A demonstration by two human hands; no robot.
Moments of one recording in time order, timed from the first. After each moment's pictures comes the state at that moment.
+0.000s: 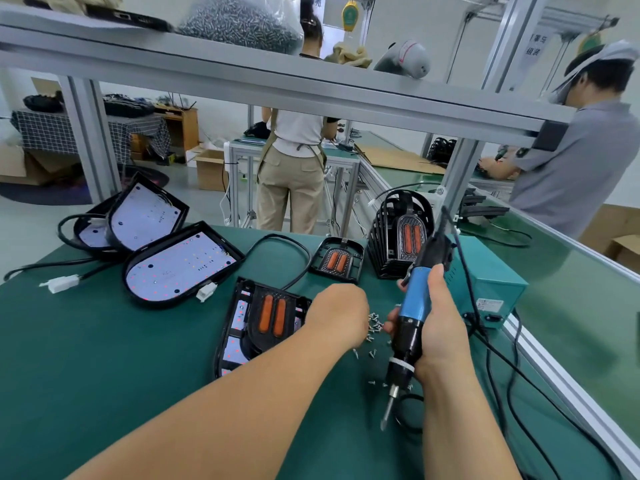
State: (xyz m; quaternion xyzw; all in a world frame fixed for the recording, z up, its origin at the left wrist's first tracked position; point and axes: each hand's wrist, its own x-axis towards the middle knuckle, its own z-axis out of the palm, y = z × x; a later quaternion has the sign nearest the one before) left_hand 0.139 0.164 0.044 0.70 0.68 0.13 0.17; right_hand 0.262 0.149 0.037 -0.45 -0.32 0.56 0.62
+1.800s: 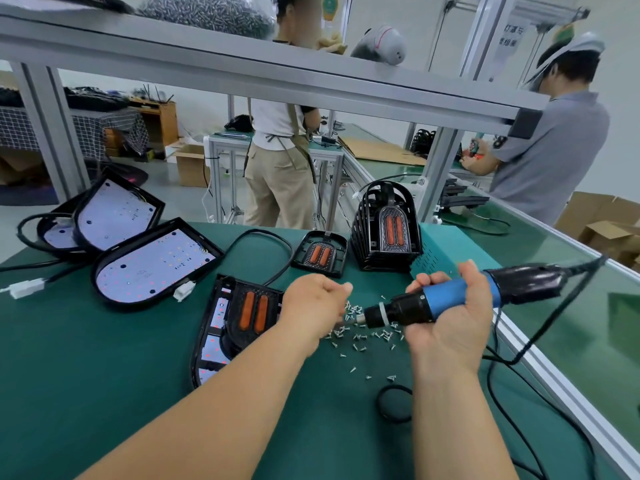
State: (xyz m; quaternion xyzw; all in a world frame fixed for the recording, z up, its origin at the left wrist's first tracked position) left_hand 0.130 0.148 0.045 0.50 0.62 0.43 0.41; right_hand 0.272 0.142 0.056 -0.24 -0.12 0.51 0.82
